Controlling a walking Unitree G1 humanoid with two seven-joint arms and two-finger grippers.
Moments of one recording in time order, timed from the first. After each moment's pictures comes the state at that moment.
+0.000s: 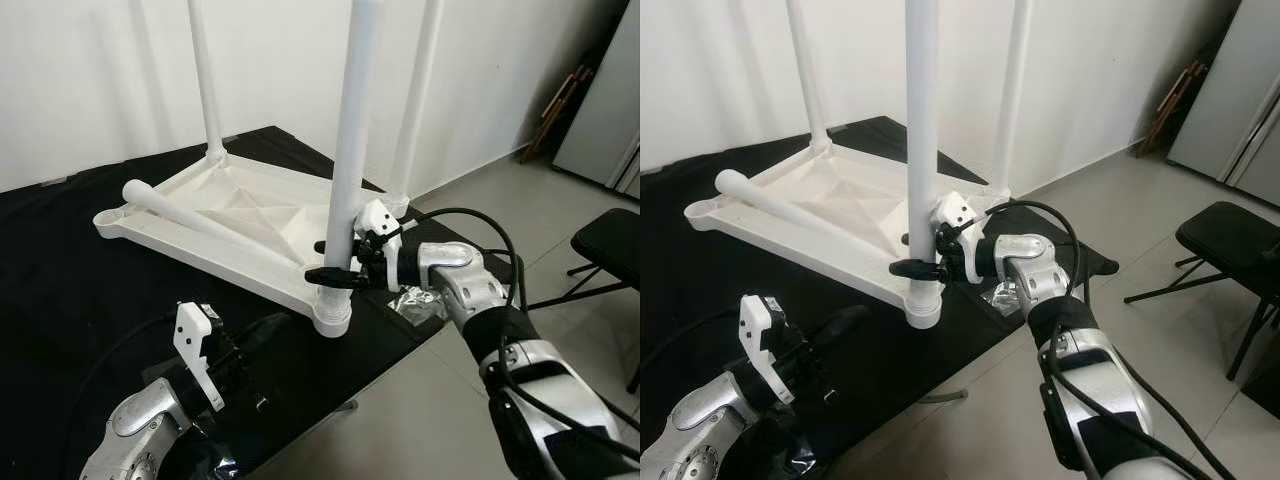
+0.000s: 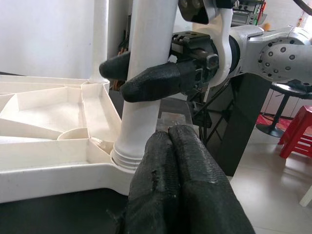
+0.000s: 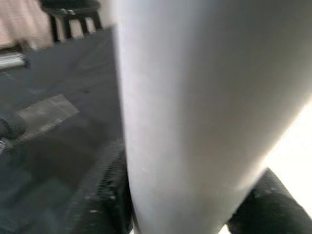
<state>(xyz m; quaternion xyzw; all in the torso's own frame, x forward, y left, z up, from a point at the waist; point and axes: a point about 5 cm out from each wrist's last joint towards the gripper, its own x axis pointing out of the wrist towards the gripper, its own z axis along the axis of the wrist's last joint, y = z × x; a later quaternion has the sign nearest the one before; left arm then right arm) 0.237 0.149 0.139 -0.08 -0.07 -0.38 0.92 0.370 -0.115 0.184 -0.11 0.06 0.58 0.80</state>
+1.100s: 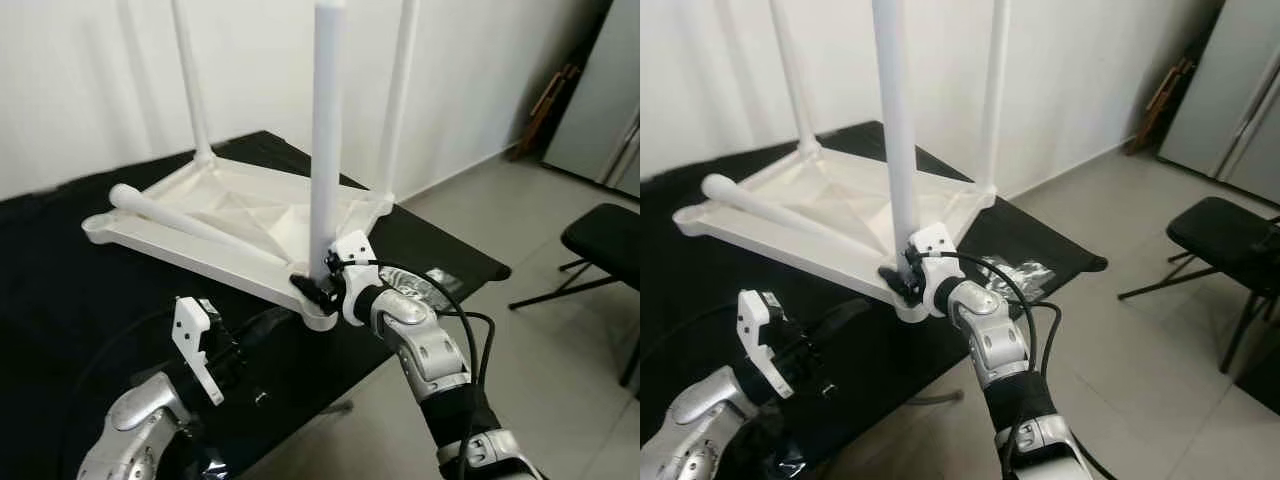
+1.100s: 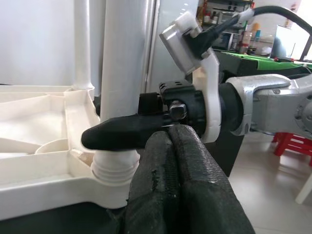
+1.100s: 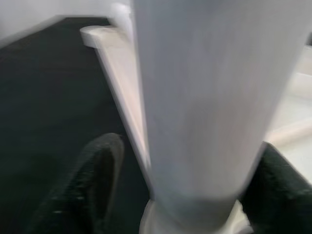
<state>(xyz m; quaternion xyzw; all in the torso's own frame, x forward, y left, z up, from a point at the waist) 0.241 0.149 0.144 -0.08 -0.09 -0.38 0.92 0.342 -0.072 0.155 -0.04 0.07 0.41 0.91</state>
